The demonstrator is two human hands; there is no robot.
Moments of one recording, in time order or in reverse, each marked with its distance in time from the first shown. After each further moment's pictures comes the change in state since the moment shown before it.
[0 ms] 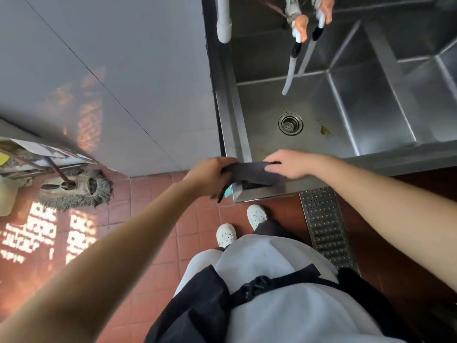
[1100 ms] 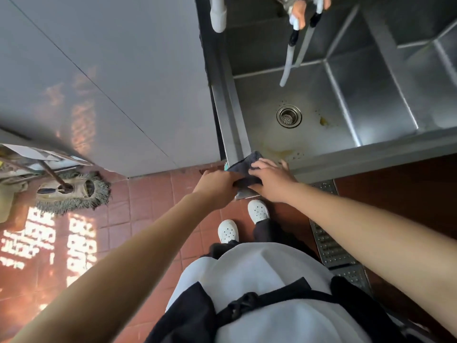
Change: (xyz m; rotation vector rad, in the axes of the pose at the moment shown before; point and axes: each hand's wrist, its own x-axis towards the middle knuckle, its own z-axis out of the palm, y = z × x) left_hand -0.010 0.012 0.032 0.284 -0.041 0.062; right_hand 0.020 -0.018 0.086 -0.197 0.201 0.059
